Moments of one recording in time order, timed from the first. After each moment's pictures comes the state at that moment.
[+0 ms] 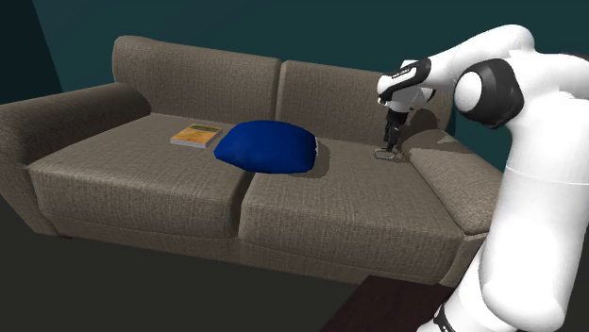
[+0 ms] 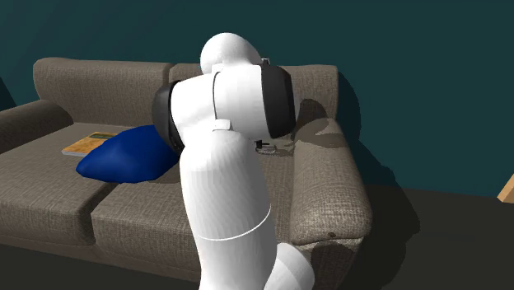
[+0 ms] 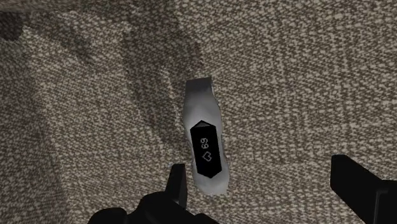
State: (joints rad) arm 0.05 0.24 -0.85 -1.79 0.15 2.02 -1.45
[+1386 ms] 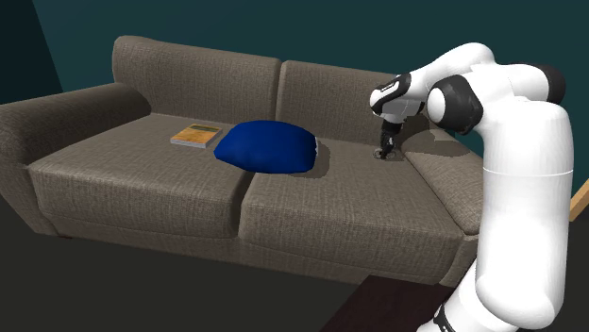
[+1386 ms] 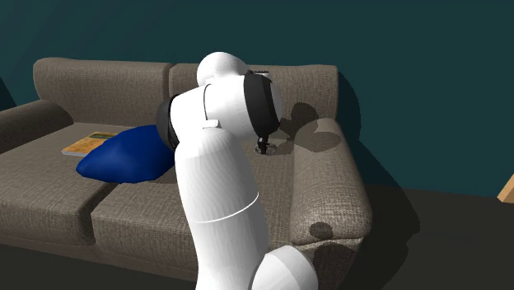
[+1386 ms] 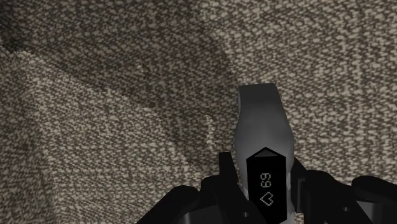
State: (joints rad) arm -0.04 0.40 -0.80 -1.74 0.27 2.10 -1.57
